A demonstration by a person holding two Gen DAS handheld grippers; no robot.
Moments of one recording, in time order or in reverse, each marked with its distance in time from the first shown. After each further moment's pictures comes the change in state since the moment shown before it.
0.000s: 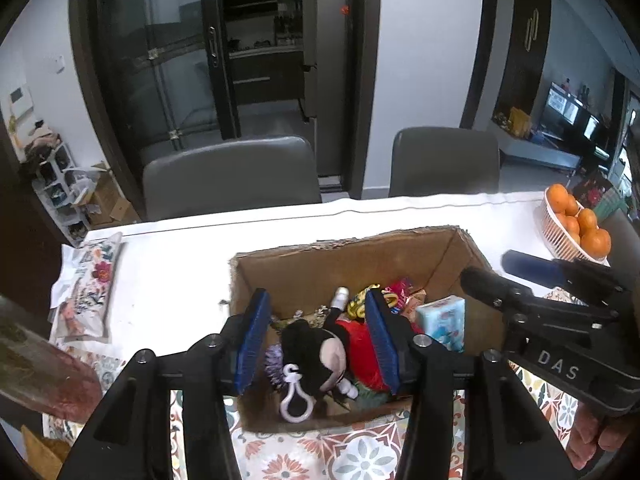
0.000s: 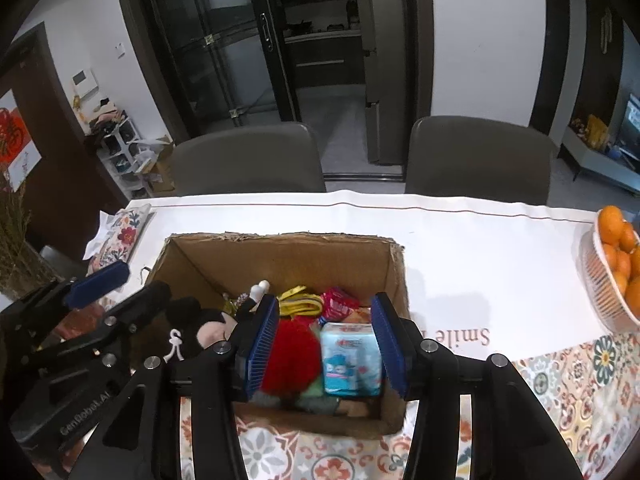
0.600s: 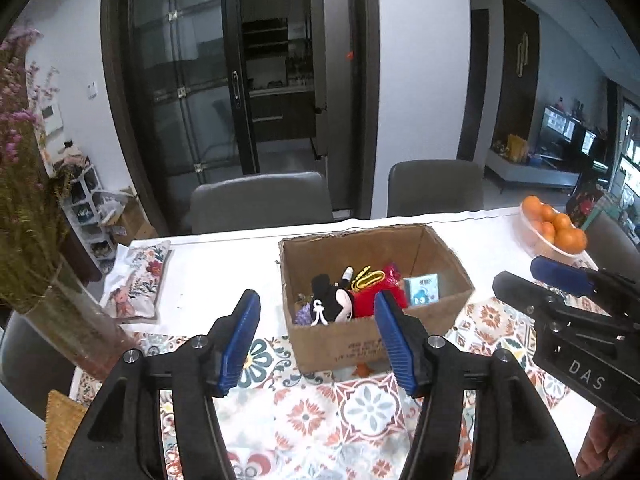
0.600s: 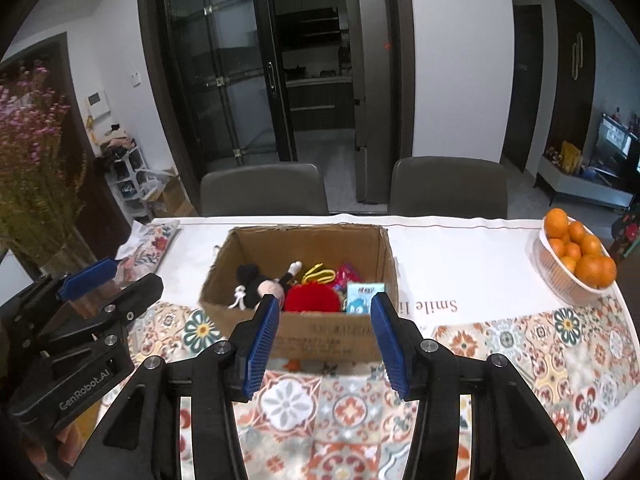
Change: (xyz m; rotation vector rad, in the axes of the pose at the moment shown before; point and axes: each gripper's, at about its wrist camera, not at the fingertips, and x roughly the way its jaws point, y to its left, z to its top) left arm -0.137 0.007 -0.060 -0.003 -0.152 0.050; right arm -0.139 0.042 -0.071 -0.002 -0.172 -0.051
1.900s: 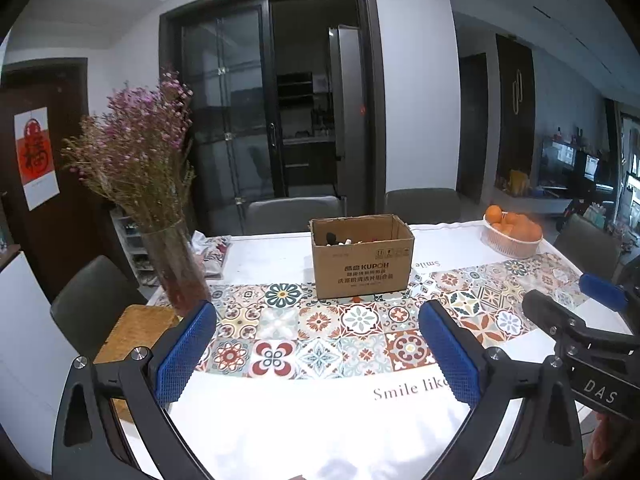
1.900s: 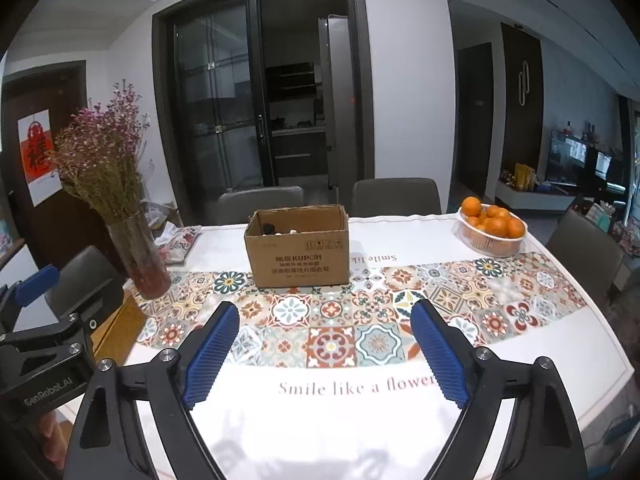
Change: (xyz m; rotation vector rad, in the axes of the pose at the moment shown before) left arm -0.279 -0.027 -0.173 -0.024 -0.206 0.091; right arm -0.259 0.028 -0.184 0.031 -0.202 -0.094
